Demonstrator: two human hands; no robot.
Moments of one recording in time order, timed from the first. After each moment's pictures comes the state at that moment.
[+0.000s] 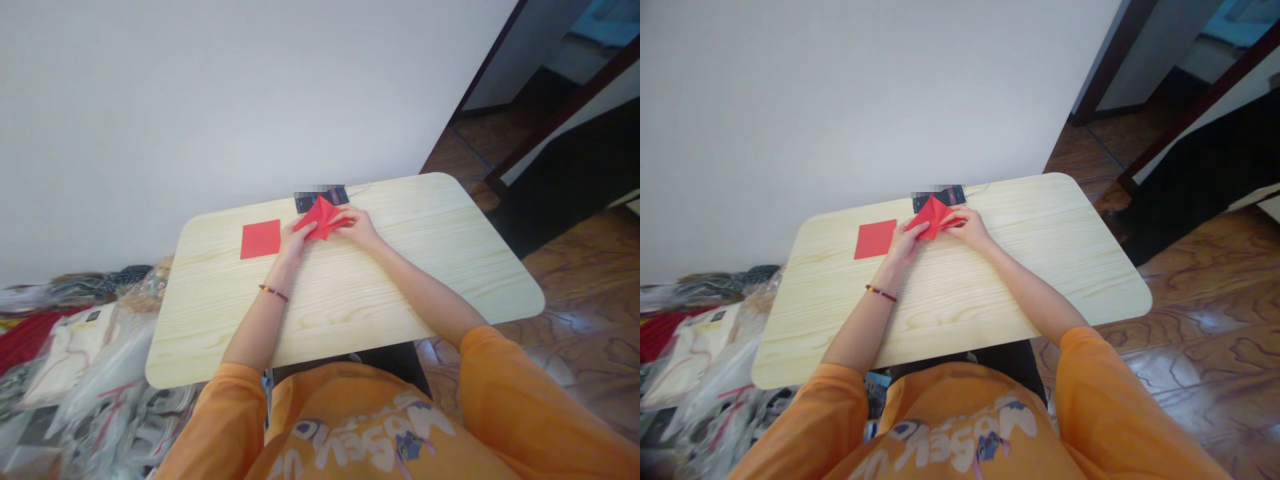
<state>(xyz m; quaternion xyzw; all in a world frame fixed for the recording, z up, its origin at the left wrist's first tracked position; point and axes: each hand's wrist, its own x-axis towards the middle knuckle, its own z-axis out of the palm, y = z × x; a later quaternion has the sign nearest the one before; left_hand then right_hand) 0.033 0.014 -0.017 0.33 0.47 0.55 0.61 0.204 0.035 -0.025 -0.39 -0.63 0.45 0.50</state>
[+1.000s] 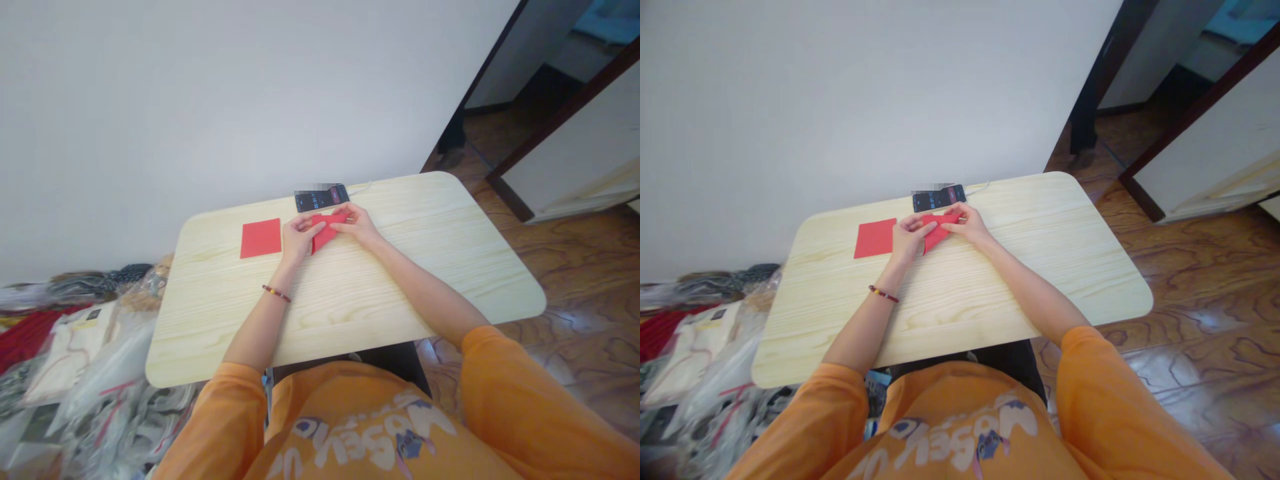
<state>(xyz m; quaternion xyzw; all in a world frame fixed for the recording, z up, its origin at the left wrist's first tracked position) 0.041 0.006 -0.011 0.42 0.50 0.56 0.50 0.200 0.031 -0.022 -0.41 -0.52 0.57 0.49</state>
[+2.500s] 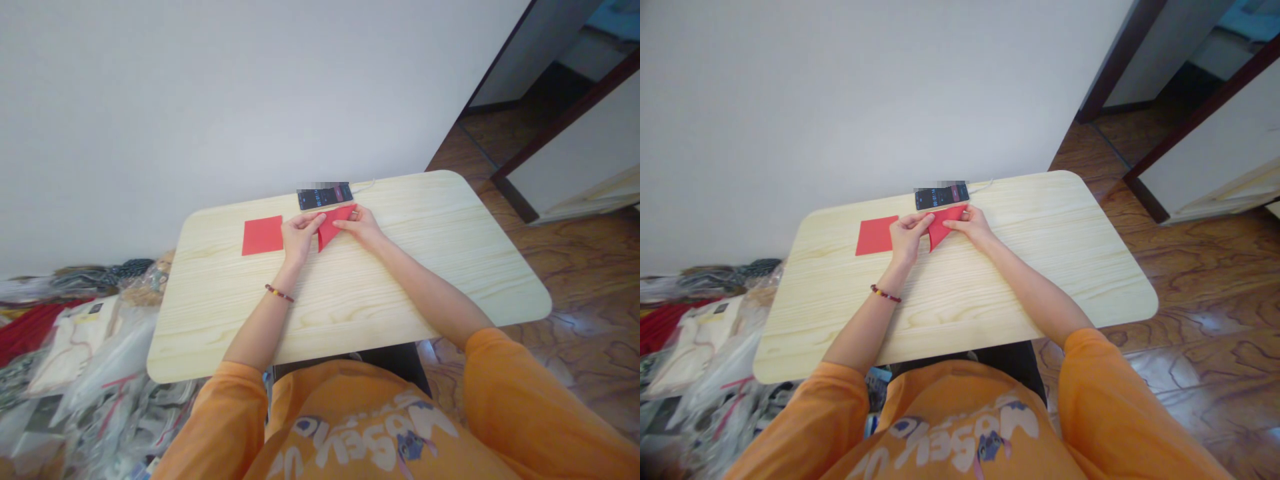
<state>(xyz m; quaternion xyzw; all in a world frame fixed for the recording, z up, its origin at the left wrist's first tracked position) 0.045 0.002 -0.007 0.38 0.50 0.62 0.48 0.195 0.030 -0.023 -0.39 -0.40 0.65 0.52</state>
